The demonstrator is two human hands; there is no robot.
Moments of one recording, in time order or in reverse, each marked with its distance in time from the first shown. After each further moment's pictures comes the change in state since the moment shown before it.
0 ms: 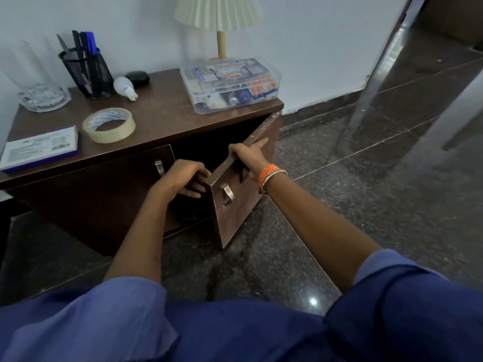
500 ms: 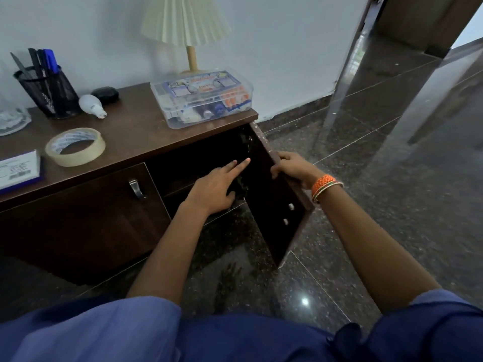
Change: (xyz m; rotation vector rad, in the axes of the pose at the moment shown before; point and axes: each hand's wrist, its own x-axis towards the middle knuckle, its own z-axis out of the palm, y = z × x) left_hand 0.021 0.017 0.077 1.010 -0.009 0.823; right_hand -0.045 -0.019 -0.135 -0.497 -0.017 -0.089
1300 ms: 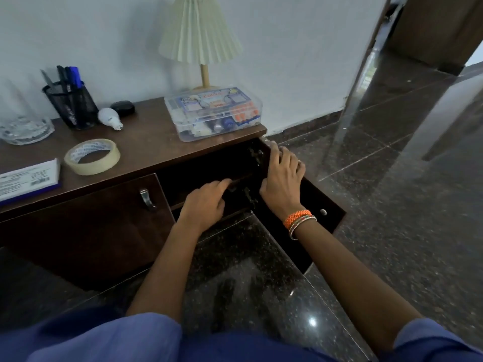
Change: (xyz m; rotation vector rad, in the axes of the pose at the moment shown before) left_hand -0.022 -0.021 0.004 0.034 0.185 -0.117; right_hand -0.010 -0.011 0.057 -0.765 0.701 -0.450
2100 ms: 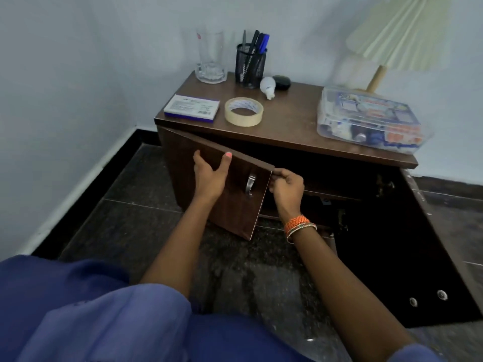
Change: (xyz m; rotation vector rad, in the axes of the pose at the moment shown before) left_hand -0.118 -0.080 -0.045 -0.942 0.752 -1.188; right_hand -0.039 -0.161 0.077 1.145 -0.543 0.093
